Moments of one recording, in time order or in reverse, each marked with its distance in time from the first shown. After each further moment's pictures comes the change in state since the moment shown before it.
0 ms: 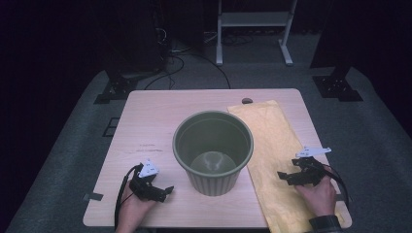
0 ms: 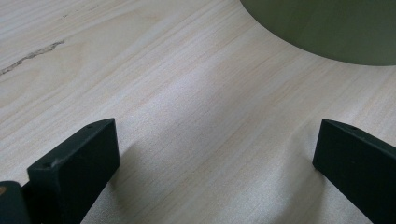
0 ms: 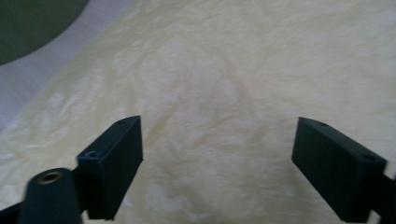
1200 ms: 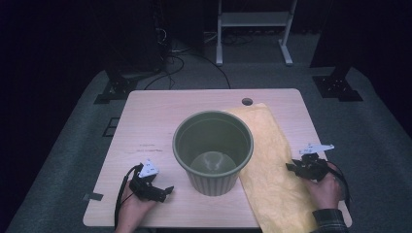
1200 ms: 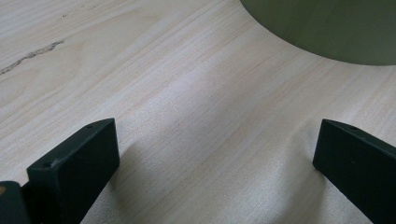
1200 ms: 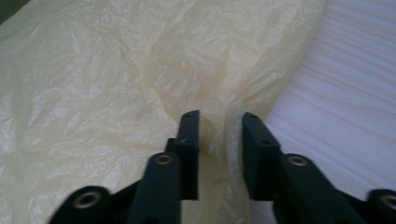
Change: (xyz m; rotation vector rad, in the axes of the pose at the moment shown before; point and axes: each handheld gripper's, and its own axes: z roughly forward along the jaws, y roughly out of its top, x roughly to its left) left arm 0.000 0.000 0.000 0.000 -0.001 0.000; right arm -0.016 -0.002 0.005 0.022 -0.026 0.007
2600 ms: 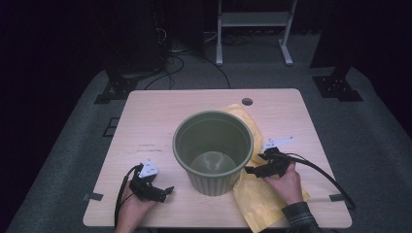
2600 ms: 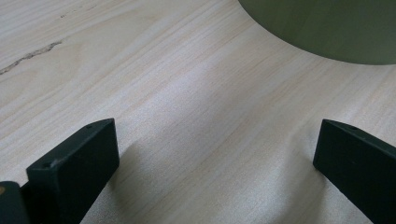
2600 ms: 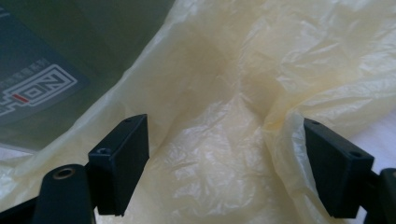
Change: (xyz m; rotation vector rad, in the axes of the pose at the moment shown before) left arm 0.000 0.000 0.000 0.001 -0.003 0.004; right arm 0.076 0.059 0.052 -0.038 0.289 -0.029
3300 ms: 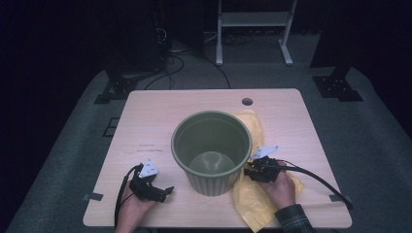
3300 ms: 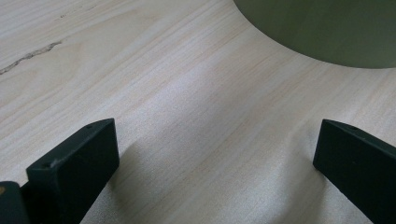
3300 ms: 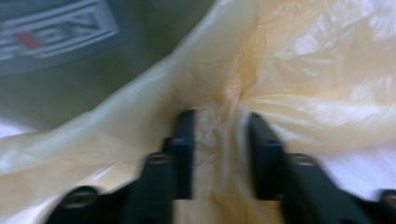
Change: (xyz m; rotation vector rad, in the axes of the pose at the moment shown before) left arm 0.000 0.000 0.000 0.000 0.000 0.000; right arm 0.031 -0.004 0.014 0.054 -0.113 -0.186
